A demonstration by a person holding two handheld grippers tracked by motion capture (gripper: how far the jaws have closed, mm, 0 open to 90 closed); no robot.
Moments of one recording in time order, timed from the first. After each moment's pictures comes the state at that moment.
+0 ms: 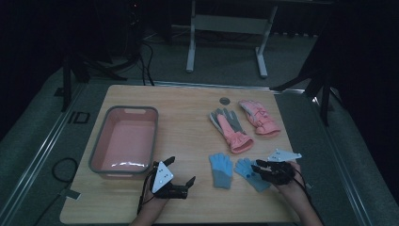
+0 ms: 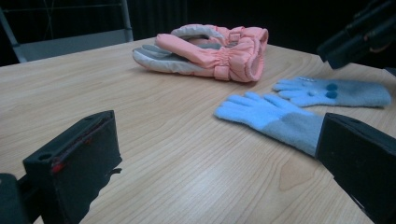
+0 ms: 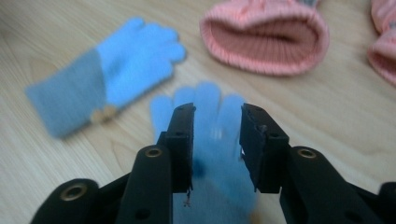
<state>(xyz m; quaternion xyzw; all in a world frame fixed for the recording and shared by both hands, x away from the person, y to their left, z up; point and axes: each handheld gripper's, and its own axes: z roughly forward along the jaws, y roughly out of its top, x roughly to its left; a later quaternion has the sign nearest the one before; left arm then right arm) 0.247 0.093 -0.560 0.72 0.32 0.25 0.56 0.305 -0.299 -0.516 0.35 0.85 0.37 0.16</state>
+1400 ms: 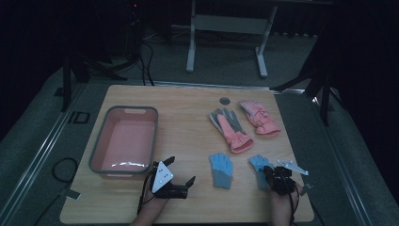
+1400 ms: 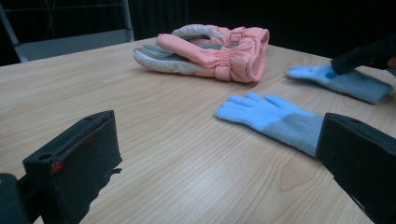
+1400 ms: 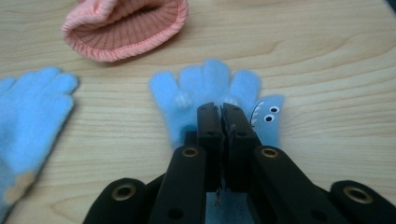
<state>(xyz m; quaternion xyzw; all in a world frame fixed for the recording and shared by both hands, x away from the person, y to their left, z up) 0.247 0.094 -0.560 0.72 0.33 0.25 0.56 0.275 -0.292 -0.541 0.64 0.65 0.34 0.23</state>
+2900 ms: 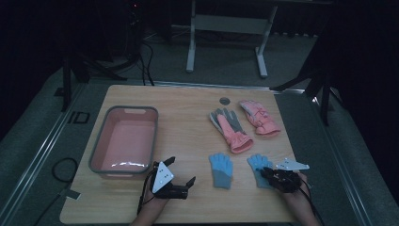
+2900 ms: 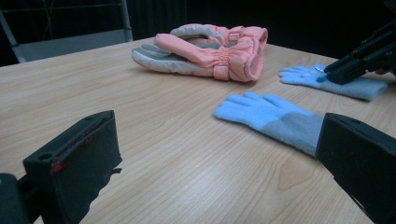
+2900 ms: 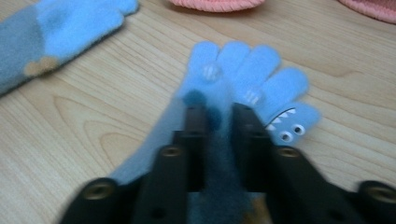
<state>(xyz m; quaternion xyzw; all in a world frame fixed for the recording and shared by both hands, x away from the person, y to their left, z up) 0.246 0.093 -0.560 0.72 0.32 0.25 0.56 0.291 -0.331 -0.555 0.41 0.82 0.37 0.18</state>
